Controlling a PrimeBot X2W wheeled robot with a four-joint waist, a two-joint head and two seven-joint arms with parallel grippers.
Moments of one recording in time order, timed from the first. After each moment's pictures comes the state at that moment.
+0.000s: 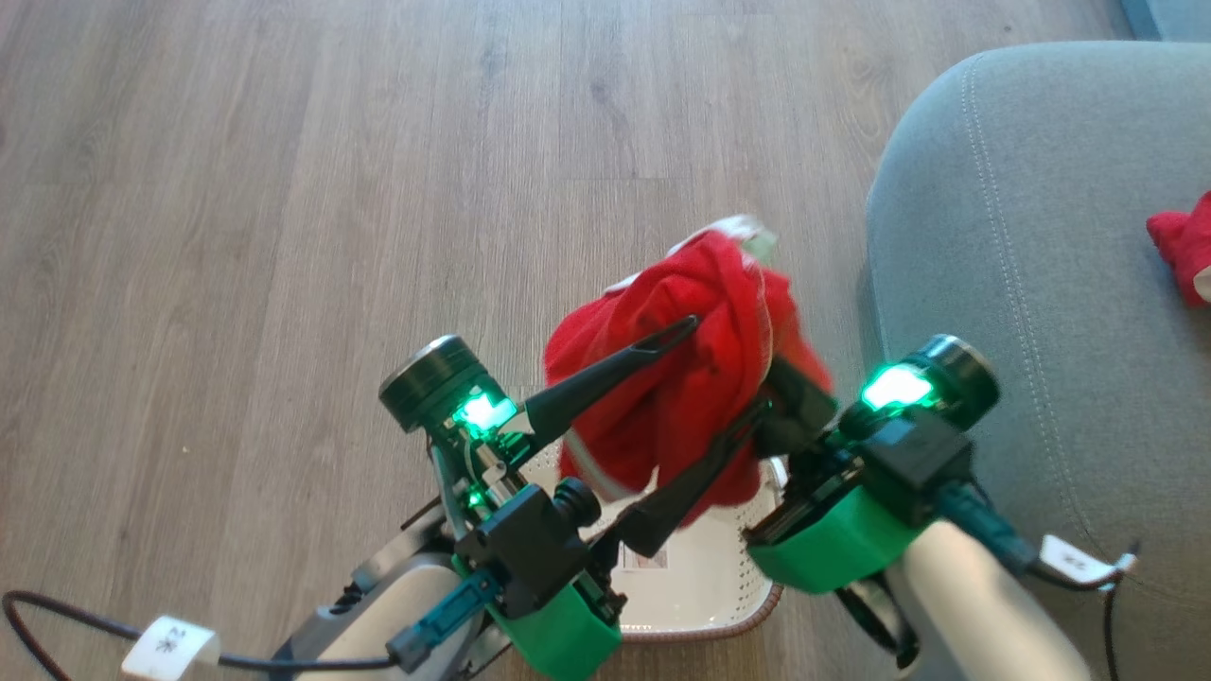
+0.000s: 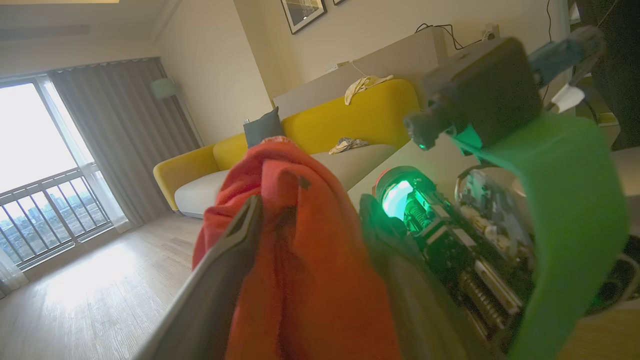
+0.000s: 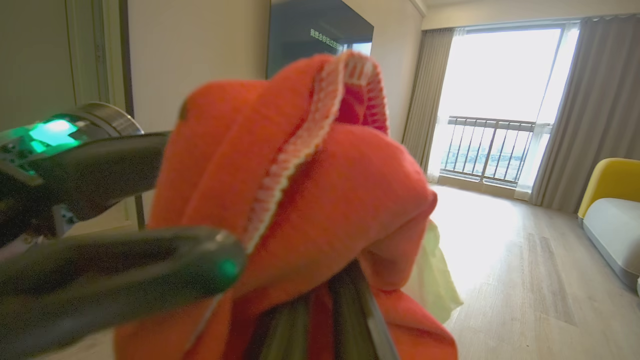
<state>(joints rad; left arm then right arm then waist) -0.33 0.22 -0.68 -0.19 -0.07 -0.13 -0.26 -0.25 -0.14 0.49 -0.03 0.13 0.13 -0.26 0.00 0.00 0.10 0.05</state>
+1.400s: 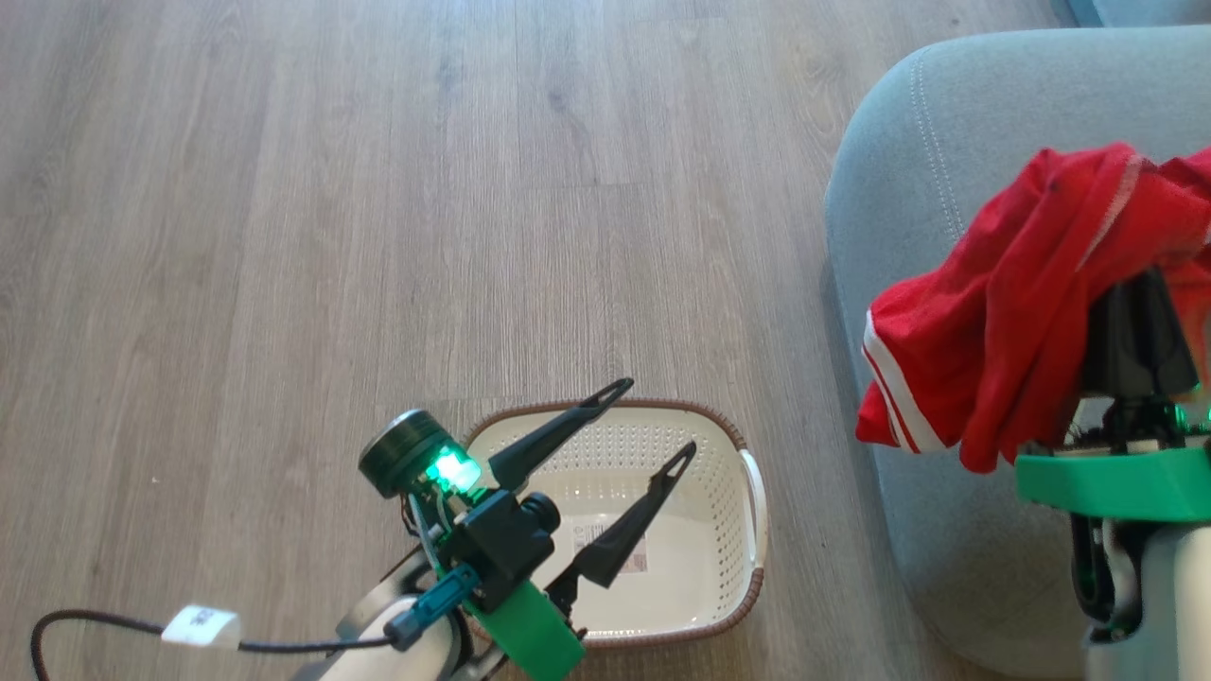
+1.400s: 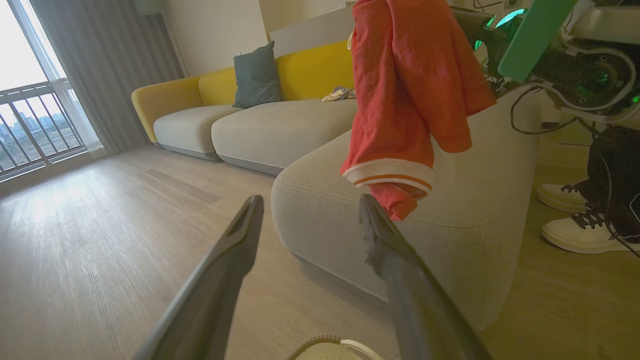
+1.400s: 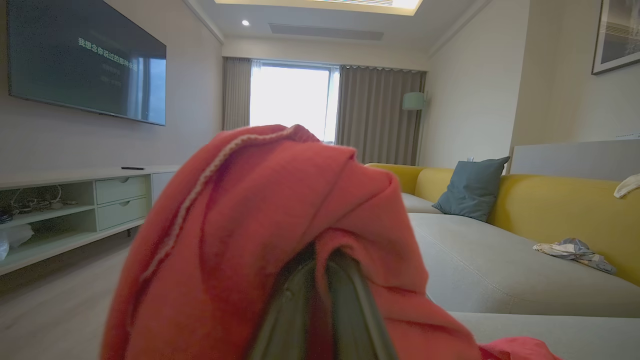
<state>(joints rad) -0.22 0.22 -0.64 -0.05 -0.12 -0.13 -0.26 -0.10 -0.05 -0.12 -0.18 0.06 0.13 -0.26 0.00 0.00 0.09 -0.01</state>
